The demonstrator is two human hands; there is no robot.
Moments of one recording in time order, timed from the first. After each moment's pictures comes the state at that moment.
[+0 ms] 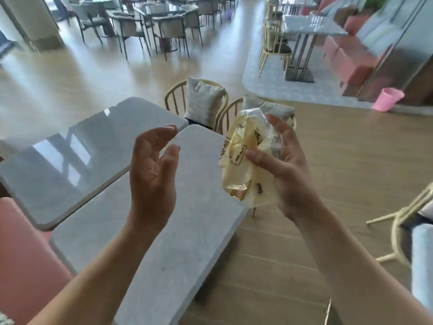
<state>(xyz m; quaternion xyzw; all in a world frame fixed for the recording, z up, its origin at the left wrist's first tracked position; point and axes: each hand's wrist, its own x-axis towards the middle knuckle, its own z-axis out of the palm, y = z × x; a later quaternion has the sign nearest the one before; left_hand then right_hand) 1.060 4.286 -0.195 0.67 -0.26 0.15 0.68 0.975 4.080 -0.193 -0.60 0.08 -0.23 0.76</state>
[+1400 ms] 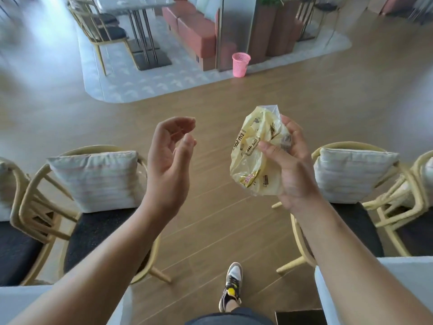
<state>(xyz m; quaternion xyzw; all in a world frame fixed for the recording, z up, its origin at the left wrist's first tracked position) 1.184 3.527 -0.214 0.54 -0.44 -0.20 0.69 0.995 3.421 -0.230 -0.48 0.33 -0.49 0.65</state>
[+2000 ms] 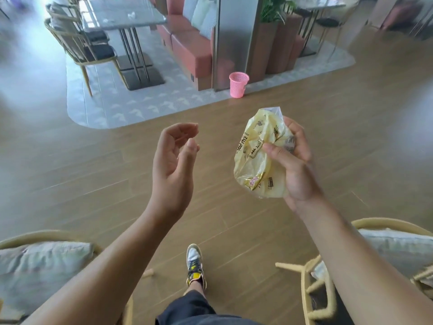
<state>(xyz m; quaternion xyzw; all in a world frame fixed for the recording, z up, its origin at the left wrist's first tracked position) 1.291 3.149 -0.227 0.53 -0.44 -0.20 0.70 1.100 3.040 -0.233 -0.52 0.33 -0.49 0.62</state>
